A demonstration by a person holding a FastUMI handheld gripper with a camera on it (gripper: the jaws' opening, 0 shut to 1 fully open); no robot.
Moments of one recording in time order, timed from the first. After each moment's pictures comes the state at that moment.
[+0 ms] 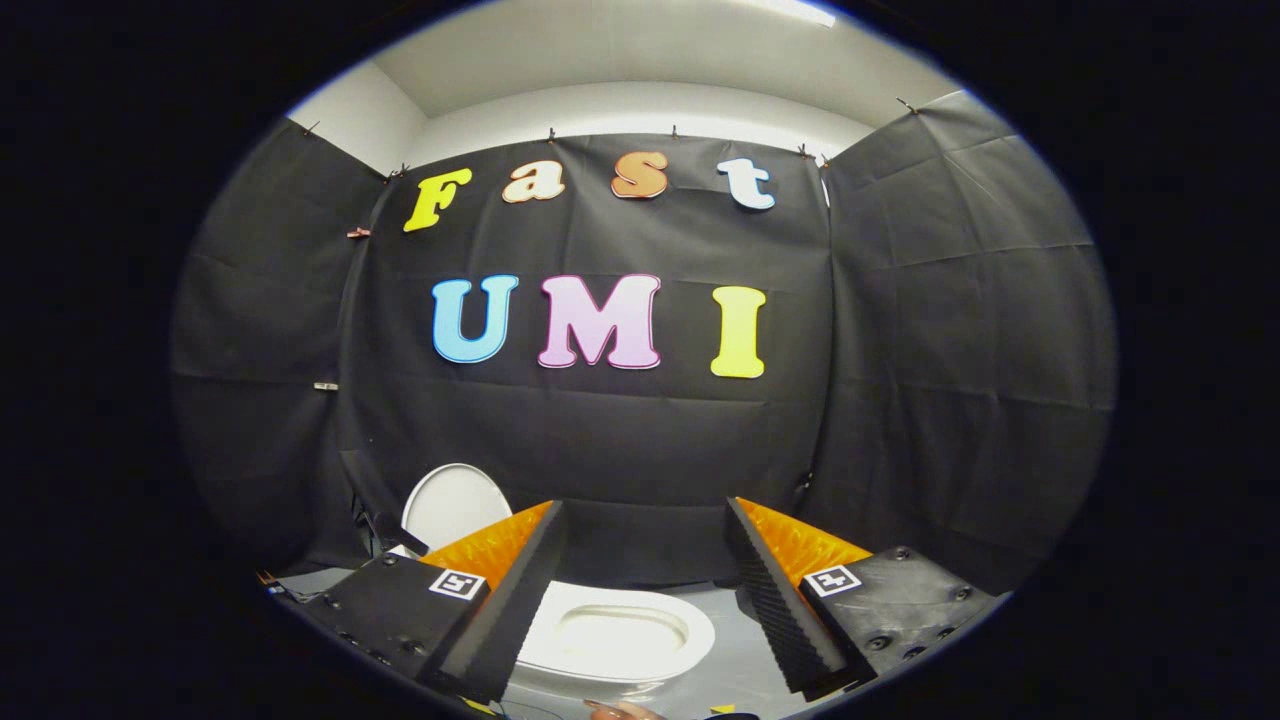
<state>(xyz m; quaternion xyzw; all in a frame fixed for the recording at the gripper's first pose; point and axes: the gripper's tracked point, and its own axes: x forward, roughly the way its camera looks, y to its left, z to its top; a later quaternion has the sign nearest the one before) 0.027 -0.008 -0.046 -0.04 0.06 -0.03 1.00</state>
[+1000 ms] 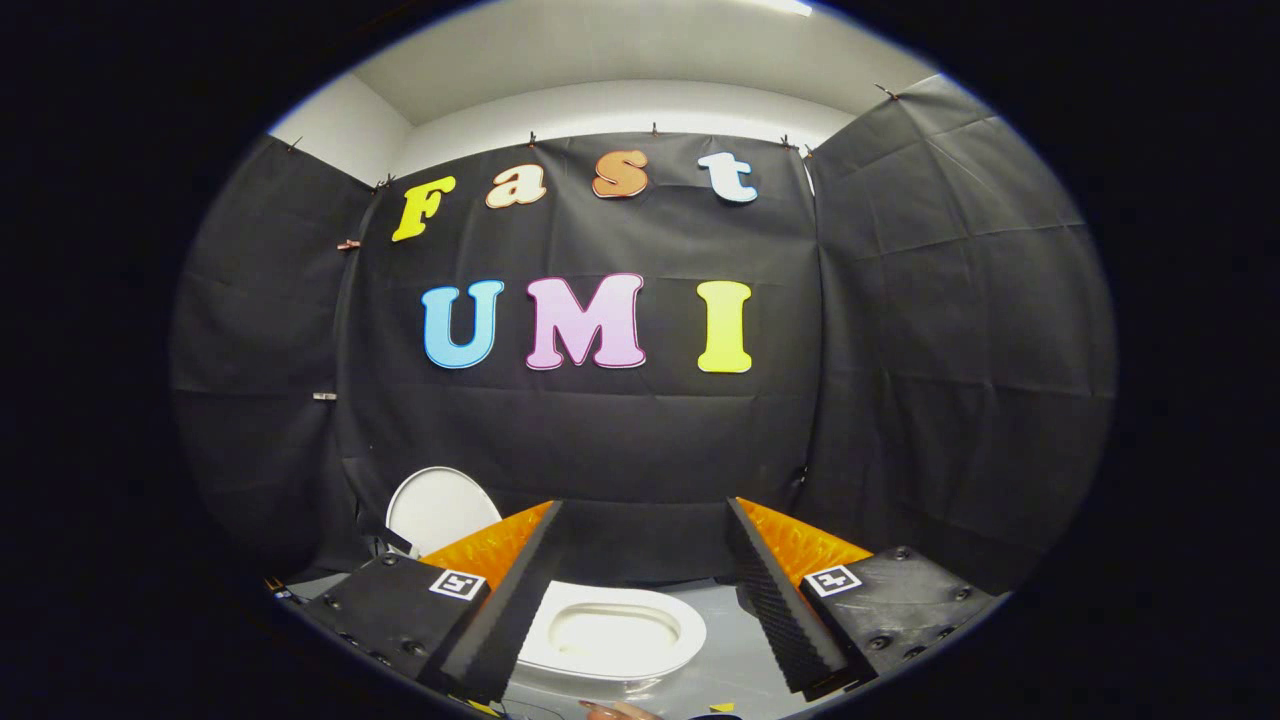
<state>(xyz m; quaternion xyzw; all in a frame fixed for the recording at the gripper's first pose) 0.026 -0.033 -0.042 -0.01 0.07 -0.03 1.00</state>
